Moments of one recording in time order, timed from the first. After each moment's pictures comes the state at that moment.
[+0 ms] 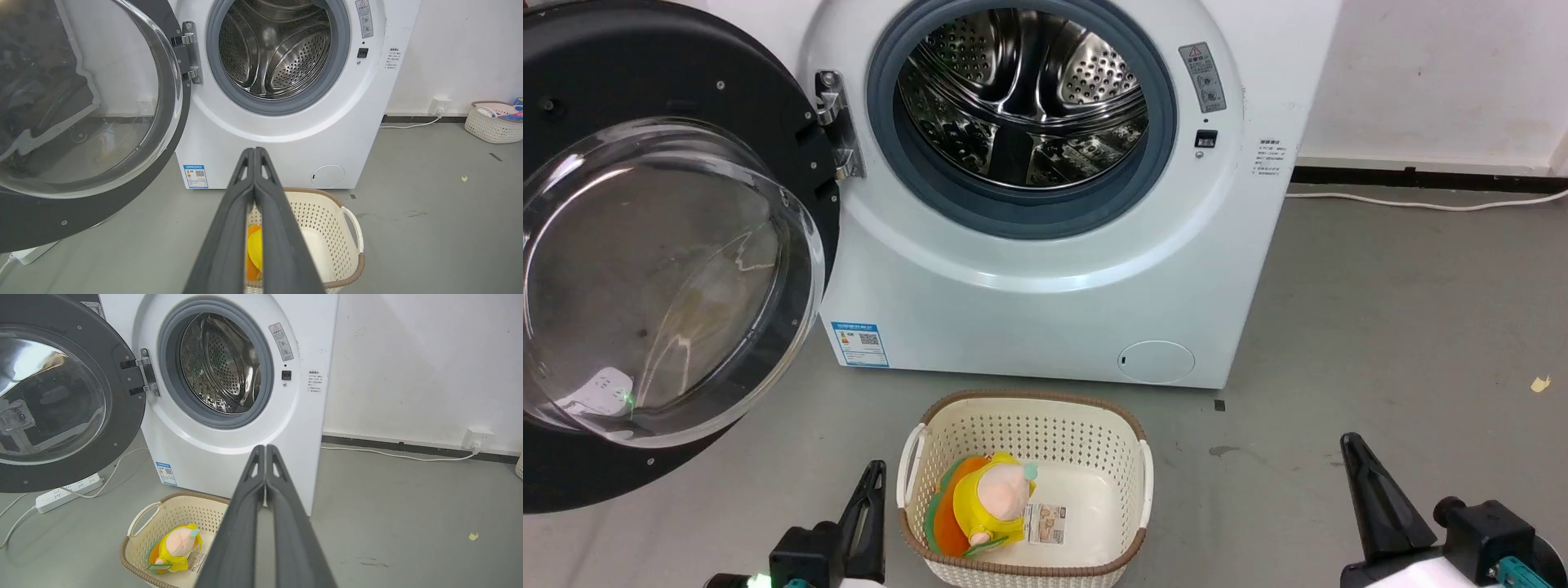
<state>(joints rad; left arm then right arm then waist) 0.06 0.13 -0.18 0.13 -0.15 0.09 -0.22 0.06 -0.06 -0.03 0.08 0.09 0.13 -0.22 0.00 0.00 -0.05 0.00</state>
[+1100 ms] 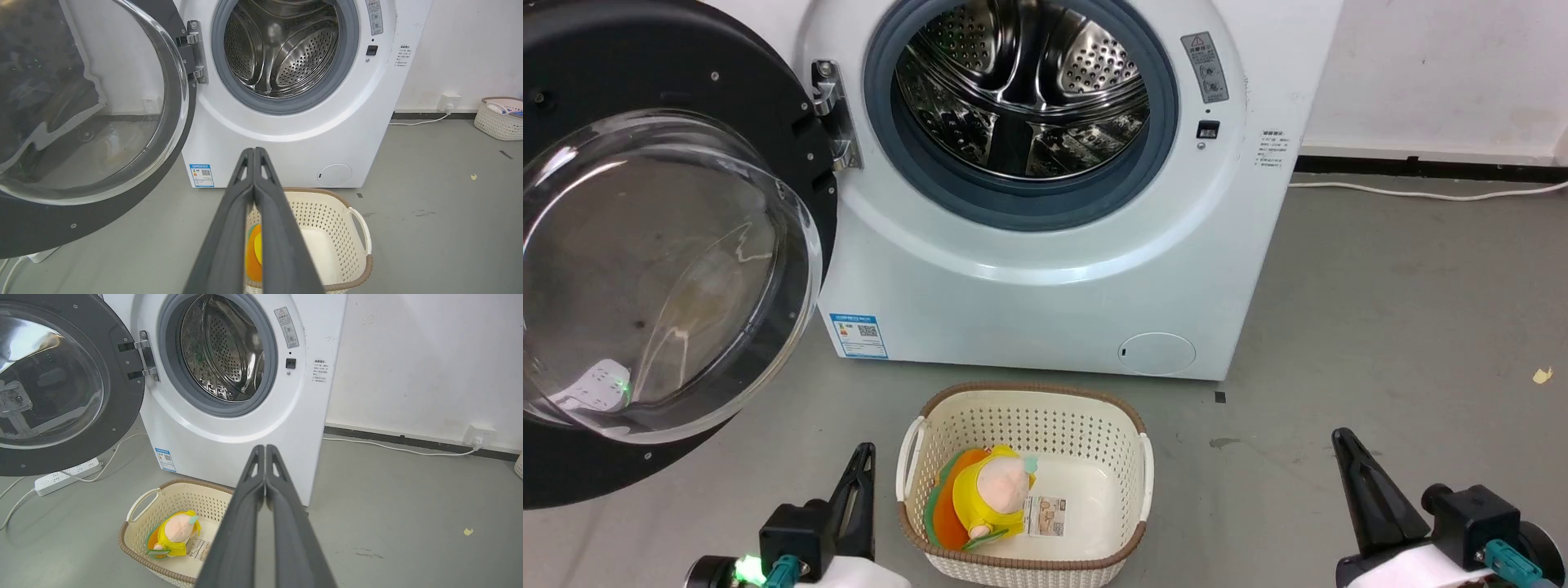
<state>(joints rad) 0.04 0.11 -0.12 0.09 -0.10 0.06 -0.15 0.05 -0.06 -0.02 0.06 0.06 0.13 -0.15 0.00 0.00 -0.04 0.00</state>
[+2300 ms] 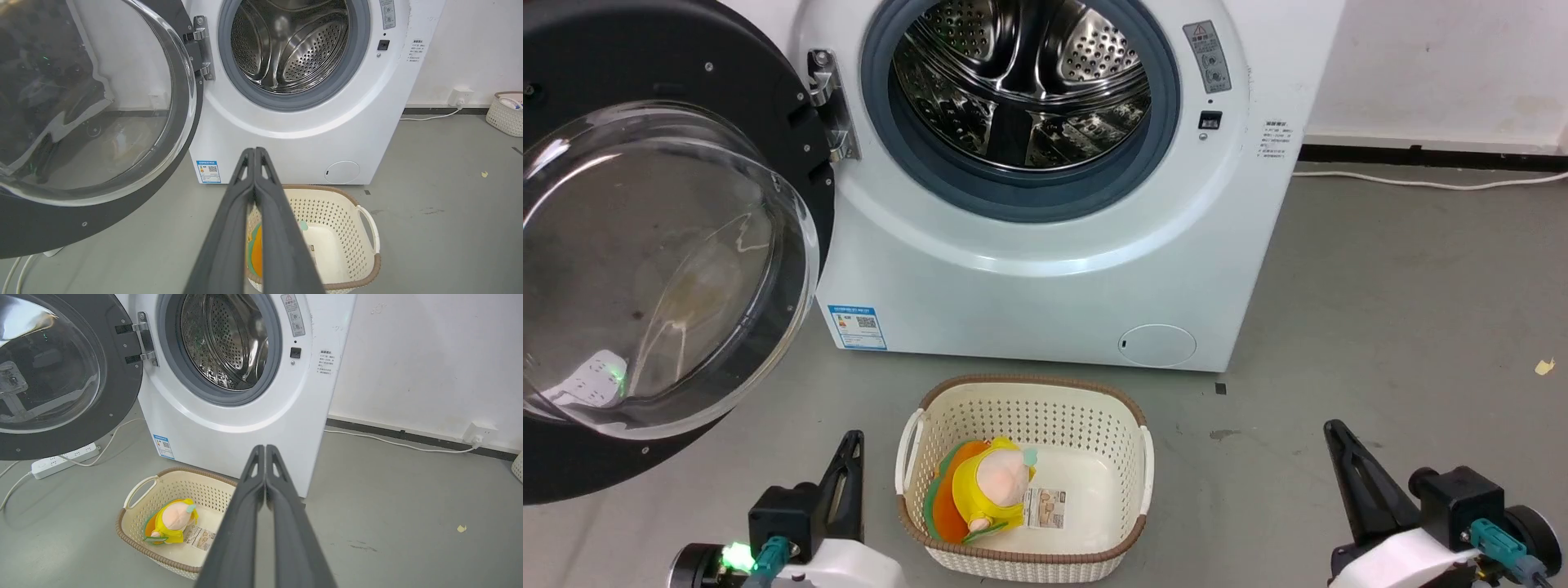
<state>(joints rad) 0.03 0.08 -0.06 0.05 -0.05 0.03 -0.08 0.03 -0.06 -0.01 0.03 0.03 0.13 -0.08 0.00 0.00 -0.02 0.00</state>
